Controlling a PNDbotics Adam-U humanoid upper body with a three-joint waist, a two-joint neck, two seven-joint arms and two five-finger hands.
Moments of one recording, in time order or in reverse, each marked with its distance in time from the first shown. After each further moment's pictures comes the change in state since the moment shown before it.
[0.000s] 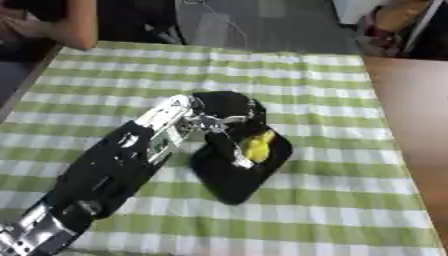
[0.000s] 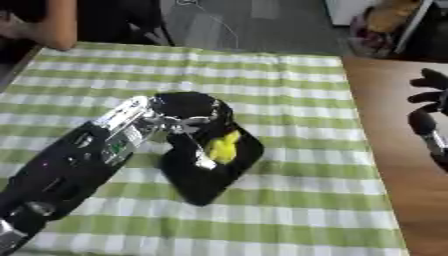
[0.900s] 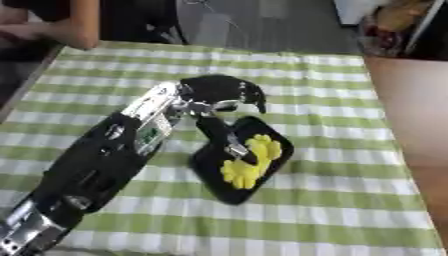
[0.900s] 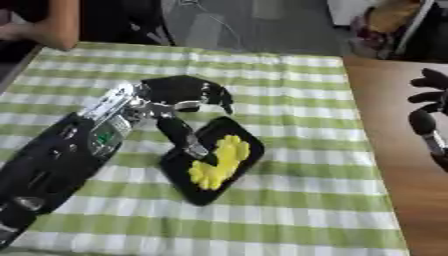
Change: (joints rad) left arm 0.006 0.048 0.061 -0.075 0.031 0.035 0.018; right arm 0.000 0.000 0.000 0.000 0.000 0.002 -0.002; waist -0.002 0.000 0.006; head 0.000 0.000
